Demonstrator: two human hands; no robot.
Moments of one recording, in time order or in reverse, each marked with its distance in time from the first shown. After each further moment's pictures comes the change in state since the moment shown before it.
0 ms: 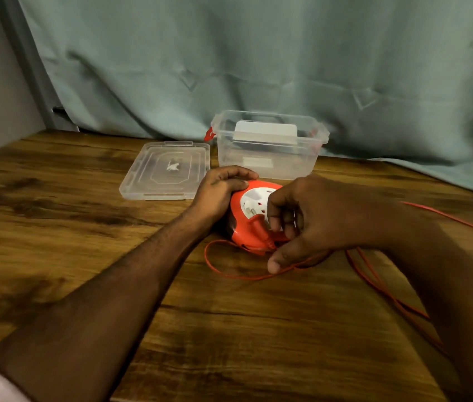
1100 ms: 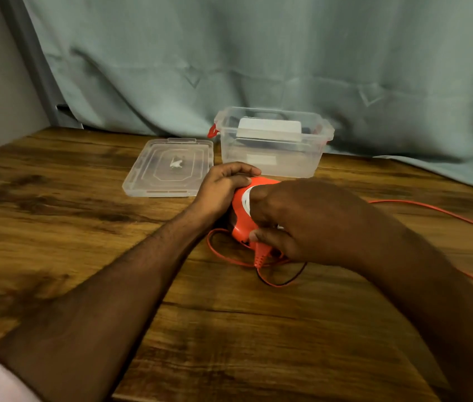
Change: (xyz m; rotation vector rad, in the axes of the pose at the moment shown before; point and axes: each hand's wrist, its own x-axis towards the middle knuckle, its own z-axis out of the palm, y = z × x) left_hand 0.002 -0.001 -0.001 -0.020 -0.028 0.012; right_hand 0.000 -0.030 0.016 -0.412 0.191 -0.225
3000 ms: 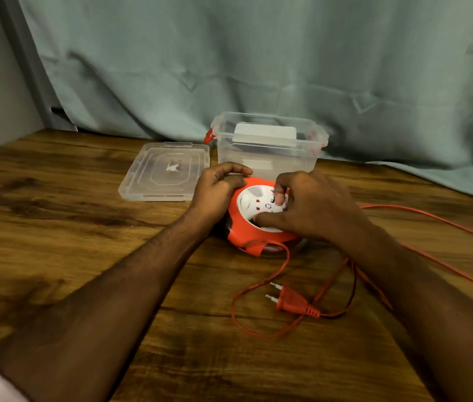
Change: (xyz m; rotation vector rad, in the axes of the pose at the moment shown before) left_hand -0.004 0.003 0.003 0.044 0.139 0.056; right_hand 0.020 0.051 0.048 0.180 0.154 0.531
